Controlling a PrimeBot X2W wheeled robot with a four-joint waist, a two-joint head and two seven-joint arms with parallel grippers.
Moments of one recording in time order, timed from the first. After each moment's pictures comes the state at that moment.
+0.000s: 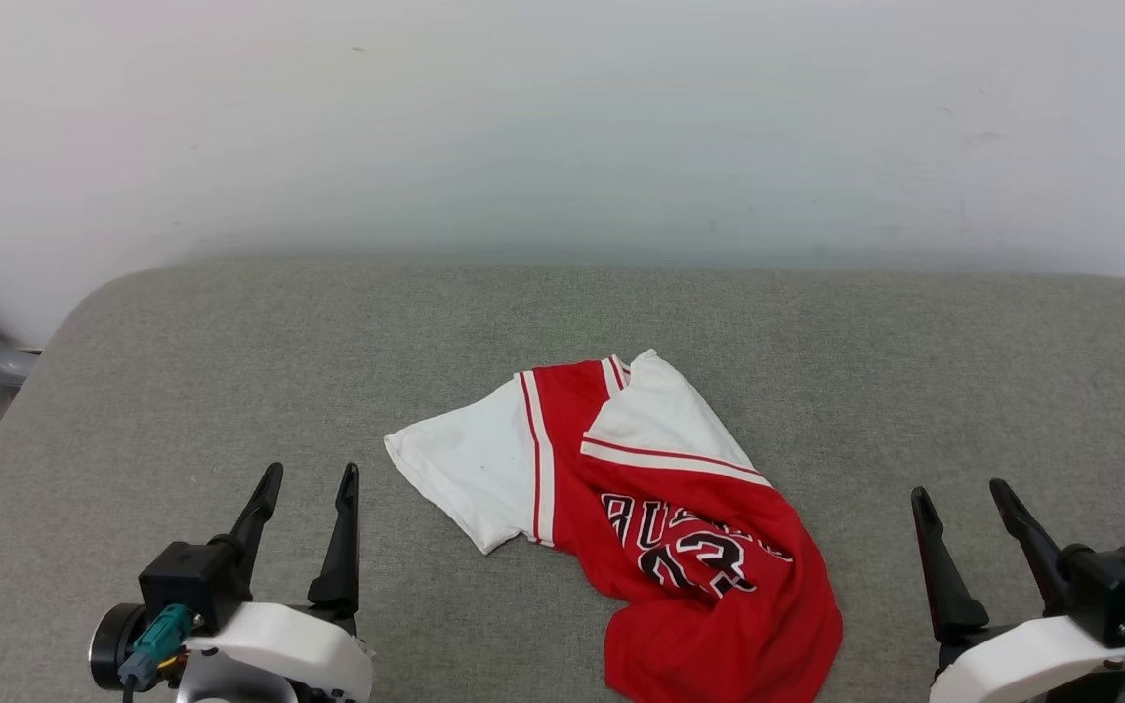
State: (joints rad) left arm -0.06 0.39 -0.37 0.06 -0.55 0.19 -0.26; right arm 0.10 -0.05 -0.05 -0.09 0.09 0.13 0.01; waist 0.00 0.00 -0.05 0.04
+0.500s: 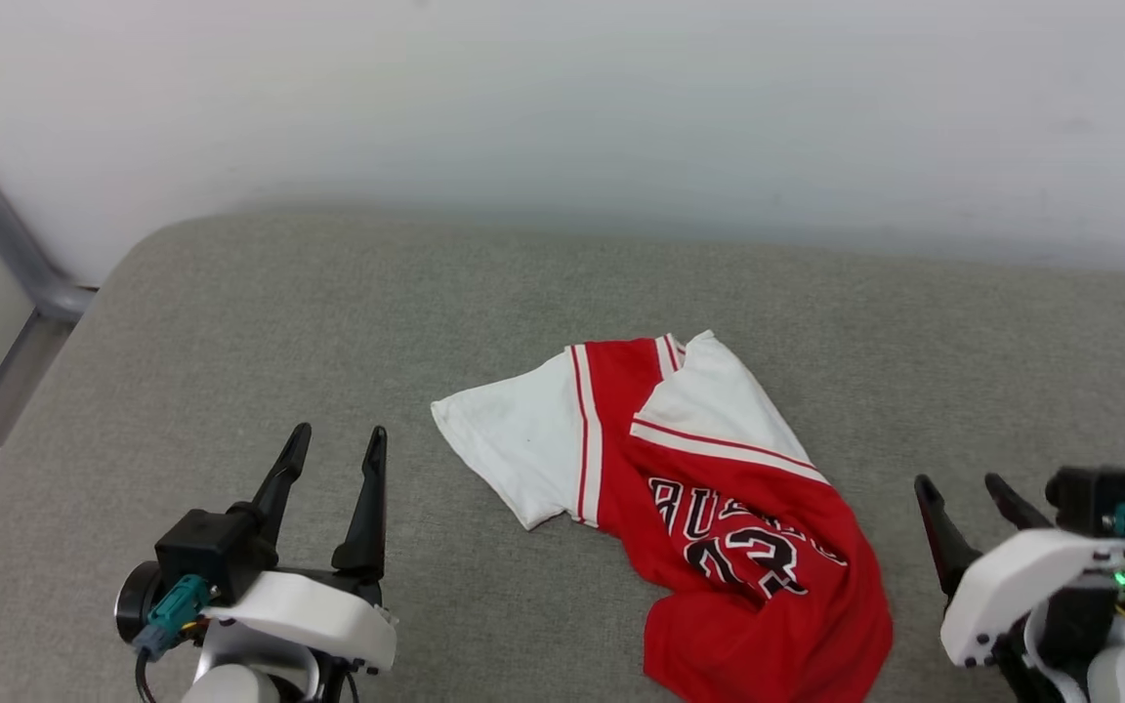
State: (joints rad) left arm -0.10 0.34 -0.35 0.07 -0.51 0.13 -0.26; right arm -0.04 -0.05 -0.13 0.10 0.16 0.13 0.22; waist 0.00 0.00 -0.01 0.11
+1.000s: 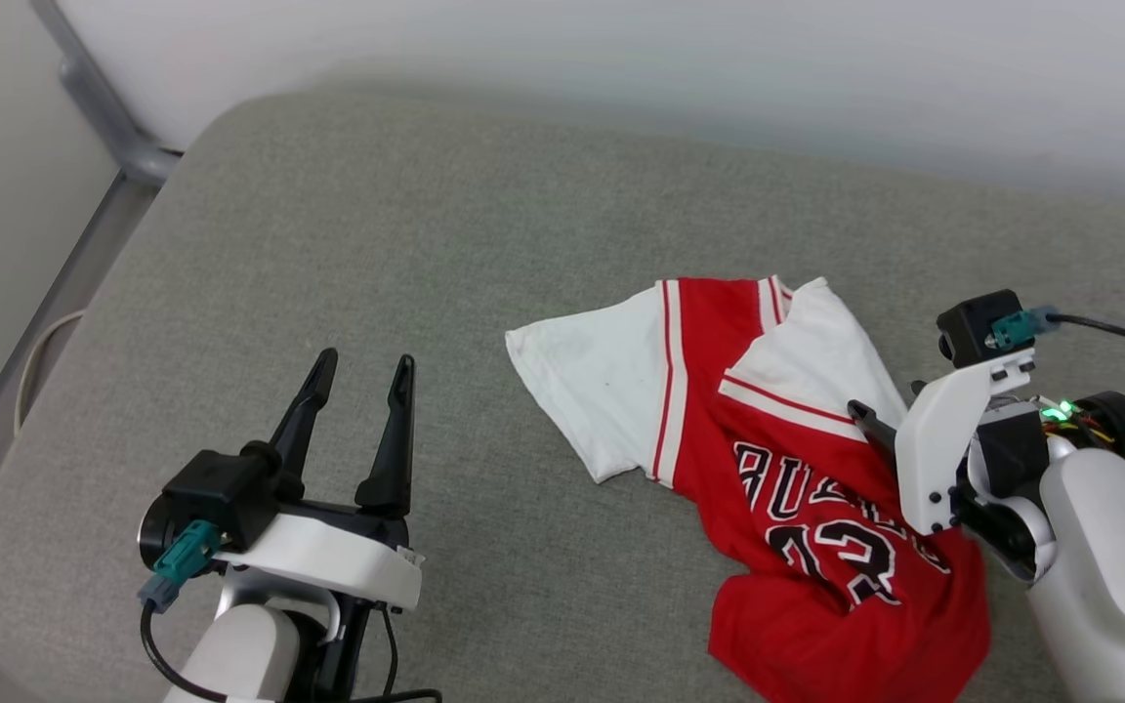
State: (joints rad) left arm -0.20 0.25 -0.30 0.07 -0.46 0.04 -0.26; right arm -0.47 -0.25 0.21 0.42 0.31 0.13 0.51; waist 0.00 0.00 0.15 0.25
